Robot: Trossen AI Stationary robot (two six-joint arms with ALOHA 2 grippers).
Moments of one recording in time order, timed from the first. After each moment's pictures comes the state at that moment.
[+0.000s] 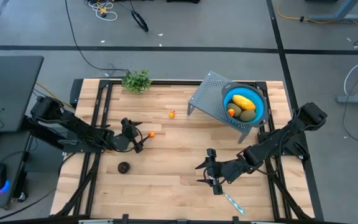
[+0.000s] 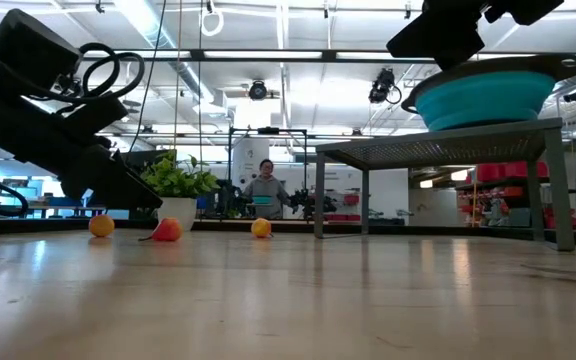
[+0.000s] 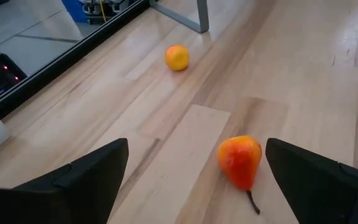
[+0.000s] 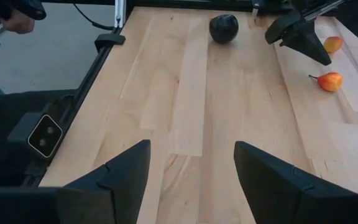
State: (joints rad) left arm -0.30 1.28 0.09 0.58 -0.84 -0.27; right arm 0.58 1.51 0.86 0.07 0.37 0.26
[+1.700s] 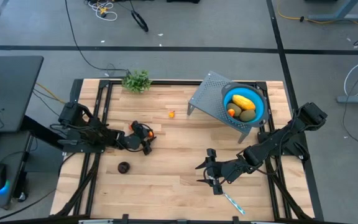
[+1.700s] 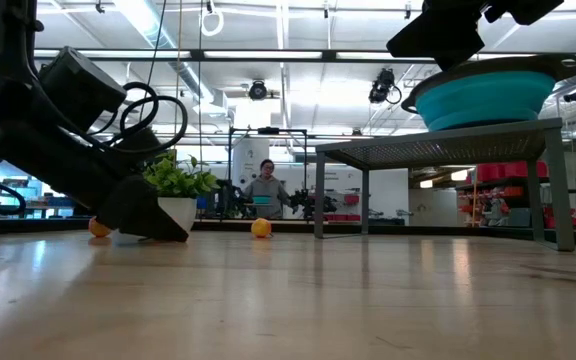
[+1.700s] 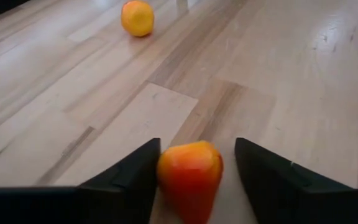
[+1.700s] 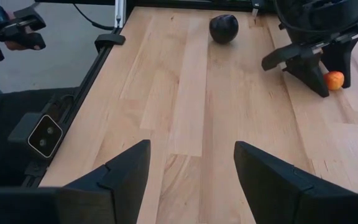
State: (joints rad) left arm -0.18 1.72 0.18 0.83 -0.64 -0.39; right arm 0.58 1.51 0.86 0.07 0.37 0.26
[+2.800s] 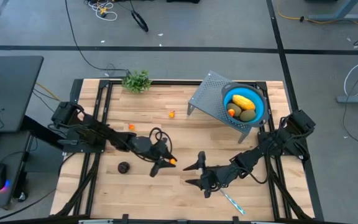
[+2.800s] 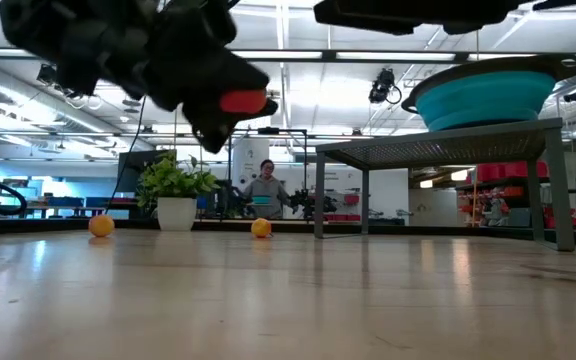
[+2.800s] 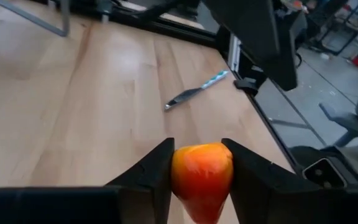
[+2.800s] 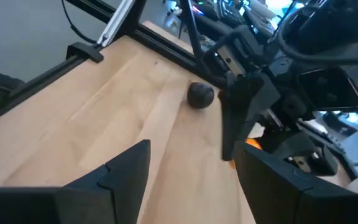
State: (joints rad) left arm -0.26 1.62 0.60 0.74 0.03 -0.35; right arm 0.58 1.71 0.86 0.52 0.50 -0.33
